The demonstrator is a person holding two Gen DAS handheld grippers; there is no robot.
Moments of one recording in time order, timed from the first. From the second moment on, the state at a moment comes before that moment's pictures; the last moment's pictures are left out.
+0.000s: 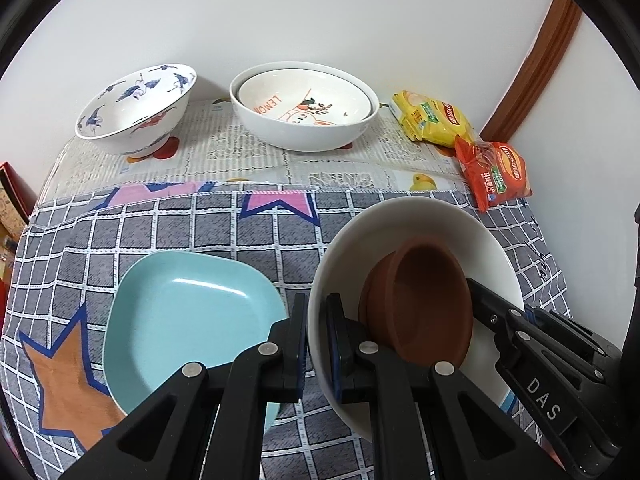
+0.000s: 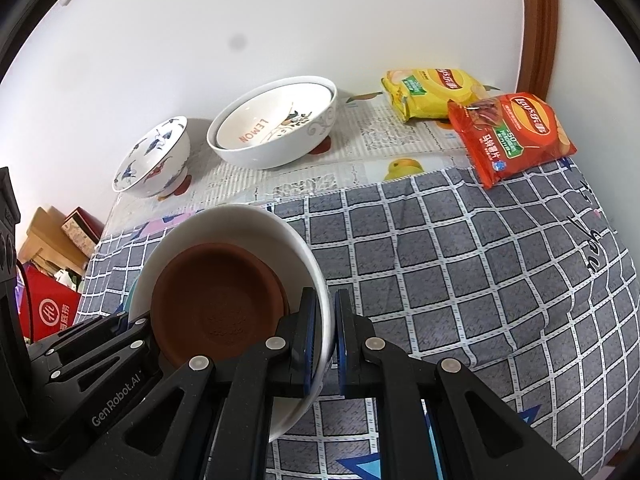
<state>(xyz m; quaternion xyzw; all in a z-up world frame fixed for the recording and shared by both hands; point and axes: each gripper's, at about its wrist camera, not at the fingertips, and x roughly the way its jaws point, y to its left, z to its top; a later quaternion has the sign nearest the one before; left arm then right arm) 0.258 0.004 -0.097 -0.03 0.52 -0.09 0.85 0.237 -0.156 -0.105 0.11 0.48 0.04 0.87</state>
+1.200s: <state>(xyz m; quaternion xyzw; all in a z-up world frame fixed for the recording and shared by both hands) 0.254 0.102 -0.106 -0.08 0.52 -0.04 0.85 0.255 -0.062 -0.109 0.06 0.48 0.09 0.87</state>
